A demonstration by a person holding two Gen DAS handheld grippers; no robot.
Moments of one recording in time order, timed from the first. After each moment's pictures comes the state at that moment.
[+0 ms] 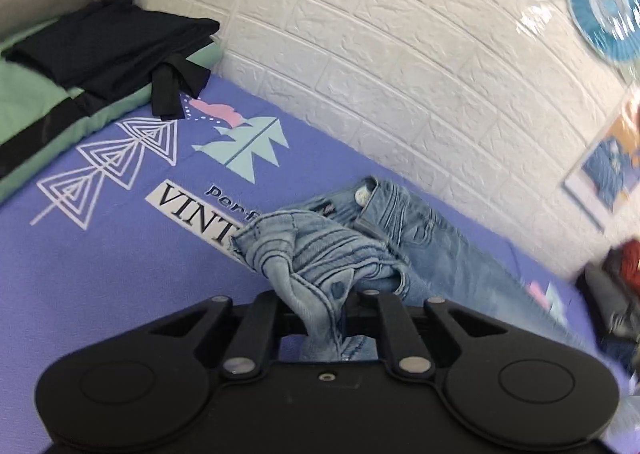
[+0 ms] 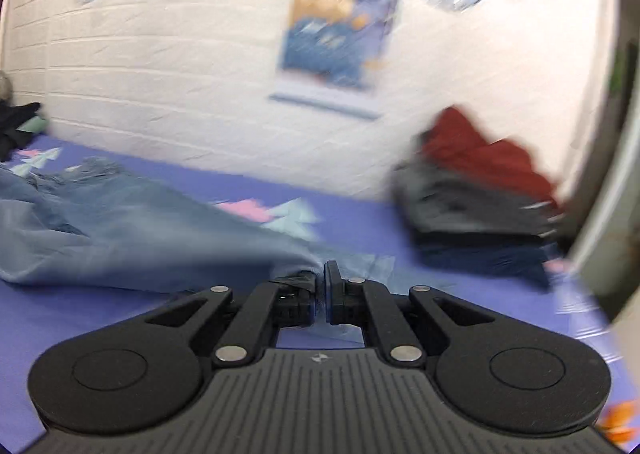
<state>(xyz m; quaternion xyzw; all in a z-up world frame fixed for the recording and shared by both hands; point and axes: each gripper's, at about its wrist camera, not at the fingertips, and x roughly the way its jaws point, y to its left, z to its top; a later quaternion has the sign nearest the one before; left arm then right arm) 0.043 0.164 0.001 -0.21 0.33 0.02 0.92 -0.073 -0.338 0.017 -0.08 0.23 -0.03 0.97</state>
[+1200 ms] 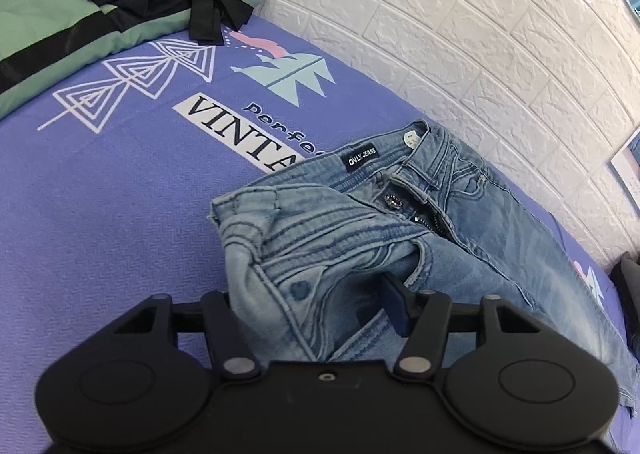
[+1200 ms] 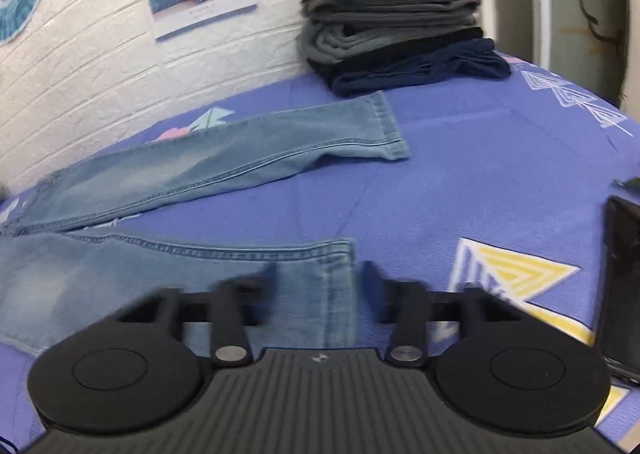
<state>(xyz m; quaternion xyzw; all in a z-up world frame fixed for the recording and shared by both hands) 0.047 0.159 -0.058 -0.24 0.37 0.06 0.89 -0.081 -0.401 -0.078 0.15 0.32 -0.08 0.93</state>
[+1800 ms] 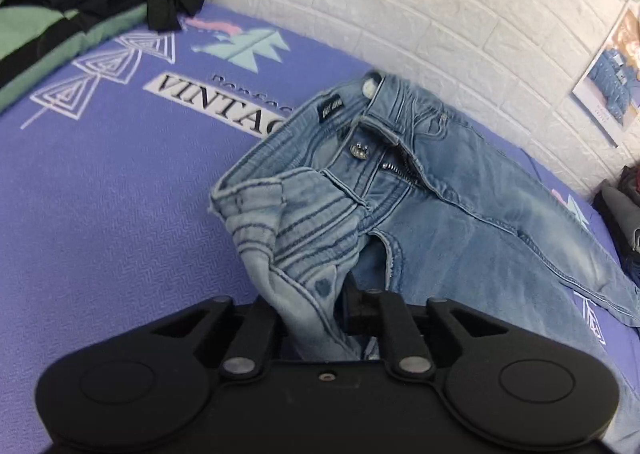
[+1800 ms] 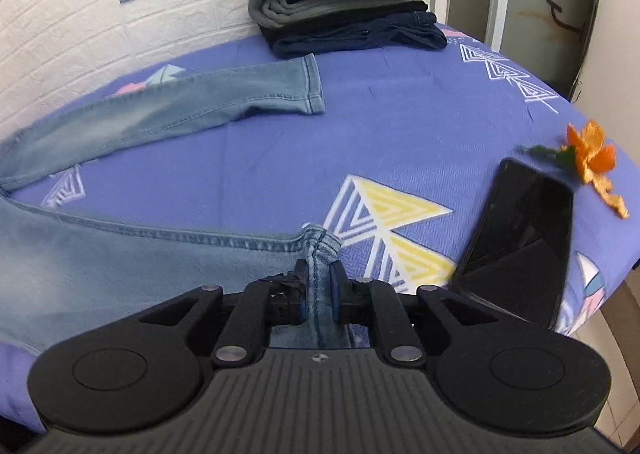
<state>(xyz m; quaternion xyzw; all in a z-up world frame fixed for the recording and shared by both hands) 0.014 0.140 -0.065 -0.18 0.39 -0.01 0.90 -0.141 -0.426 -0.076 0.09 0.36 -0.16 0.91</state>
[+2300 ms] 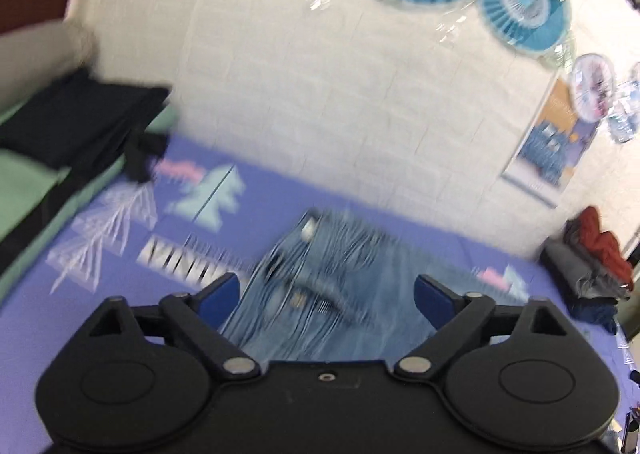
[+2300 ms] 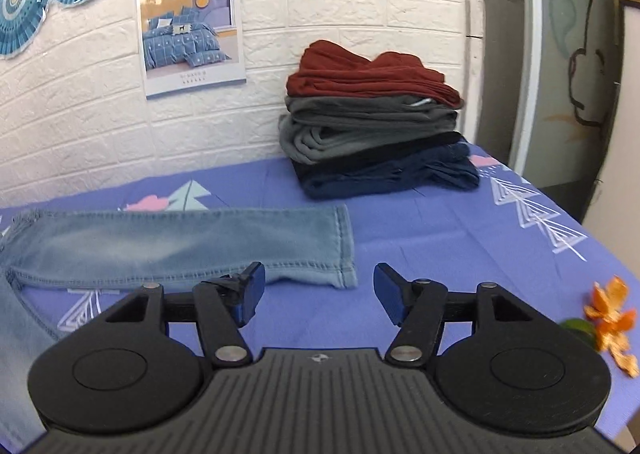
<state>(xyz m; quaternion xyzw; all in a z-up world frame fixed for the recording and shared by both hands) 0.016 0.145 0.071 -0.16 0.28 -0.05 0.95 -0.061 -0.440 -0.011 0.07 0.25 -0.11 0.96</state>
